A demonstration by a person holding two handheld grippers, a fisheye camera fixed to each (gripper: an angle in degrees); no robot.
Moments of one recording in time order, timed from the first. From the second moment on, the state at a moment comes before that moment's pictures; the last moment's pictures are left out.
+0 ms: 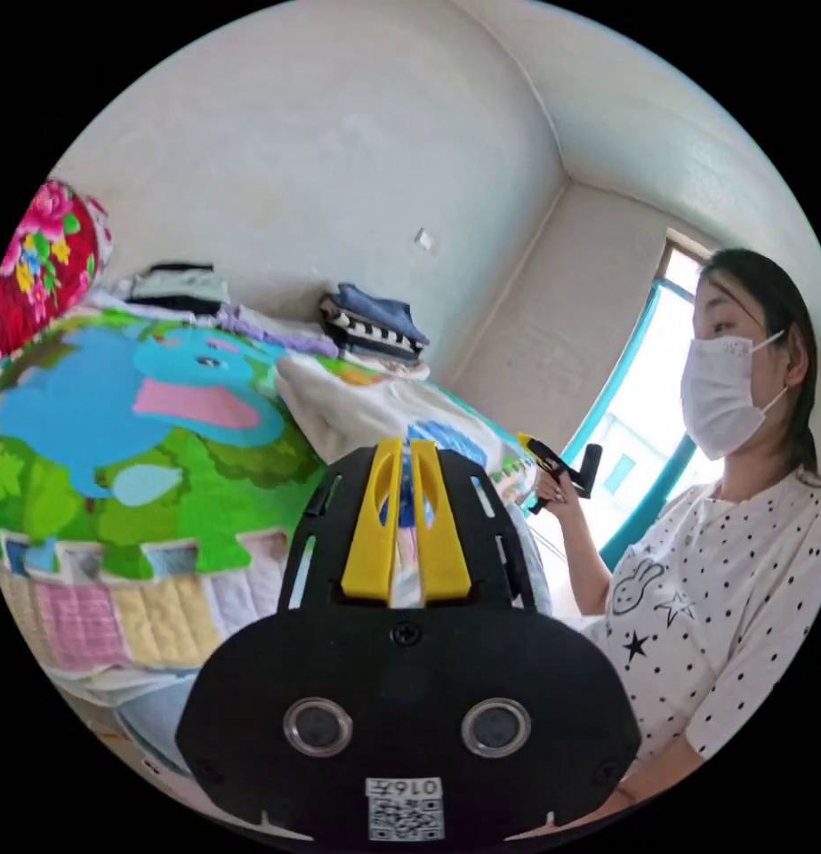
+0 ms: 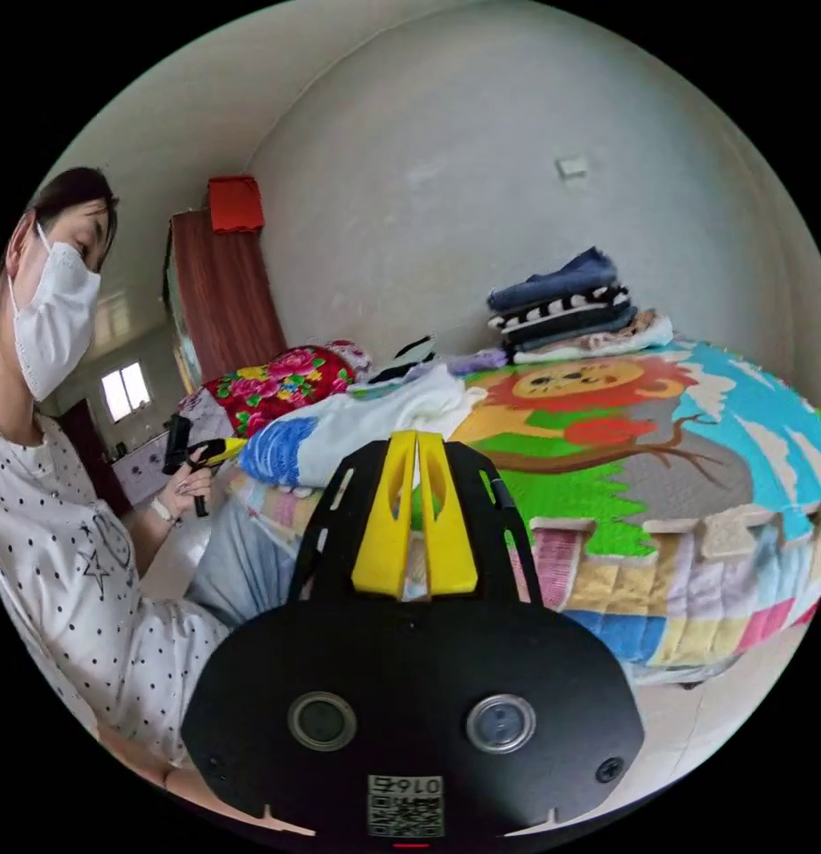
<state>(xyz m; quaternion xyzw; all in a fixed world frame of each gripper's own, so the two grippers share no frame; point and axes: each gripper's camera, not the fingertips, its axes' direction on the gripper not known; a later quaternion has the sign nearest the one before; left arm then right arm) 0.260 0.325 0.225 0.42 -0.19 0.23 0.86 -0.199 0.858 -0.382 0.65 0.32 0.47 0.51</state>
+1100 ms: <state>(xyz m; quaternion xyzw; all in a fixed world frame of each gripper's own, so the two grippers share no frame) 0.232 0.024 0.350 0.25 -0.52 0.15 0.80 0.023 0.677 -0.686 0.36 0.47 0.48 0.64</state>
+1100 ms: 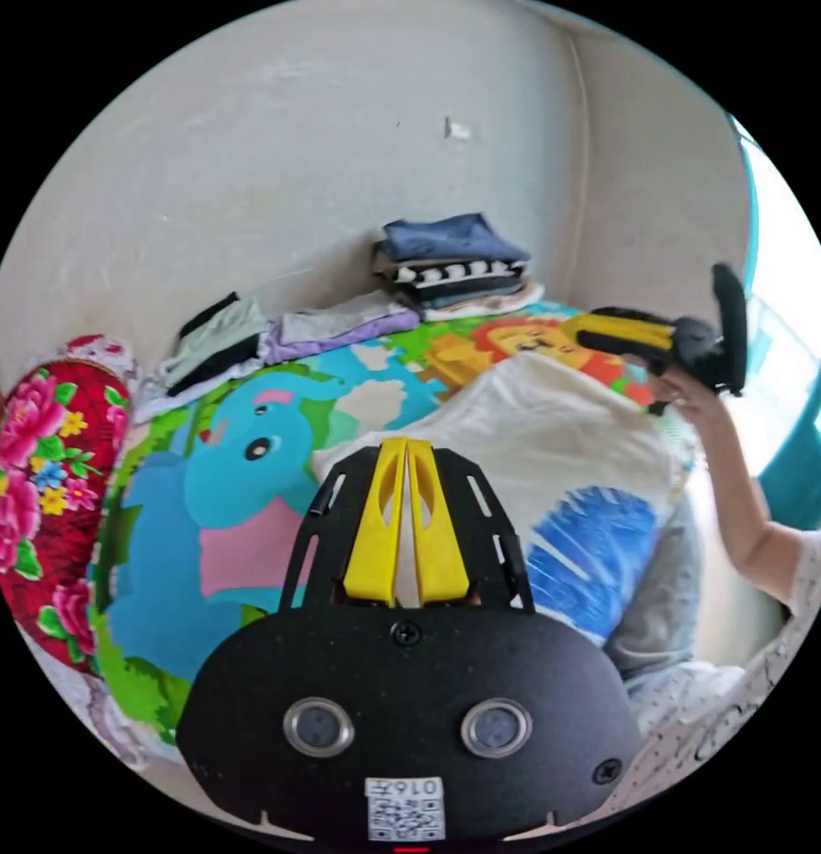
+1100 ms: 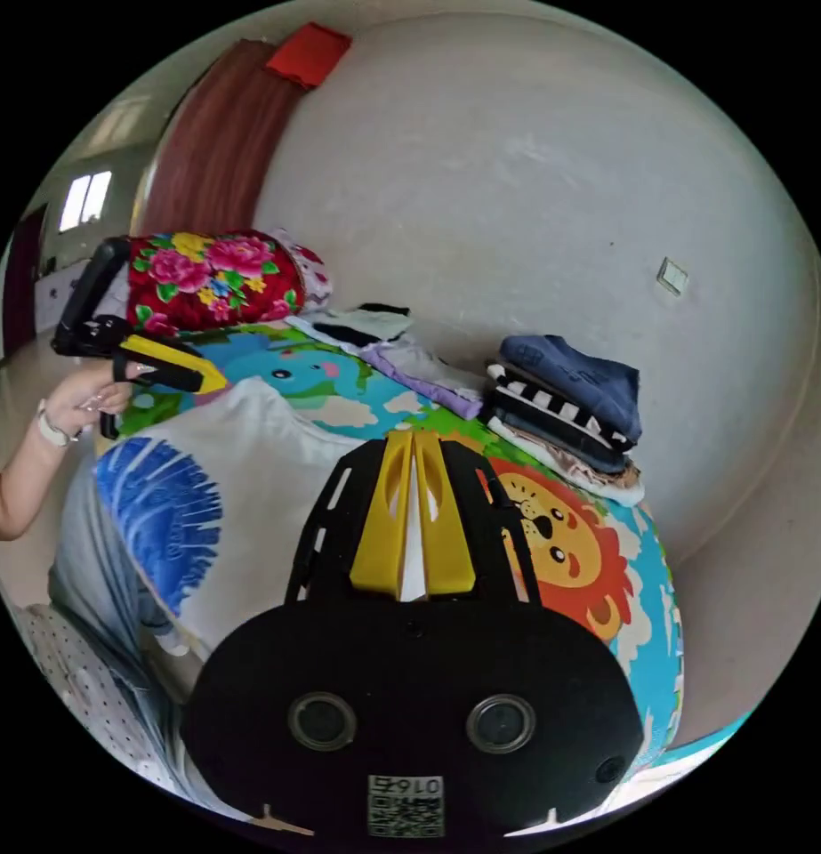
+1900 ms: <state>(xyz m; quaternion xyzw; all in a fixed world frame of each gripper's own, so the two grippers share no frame) 0.230 0.107 0.356 0.21 -0.37 0.22 0.88 -0.007 0.649 -0.749 0.28 0.48 0.52 0.65</state>
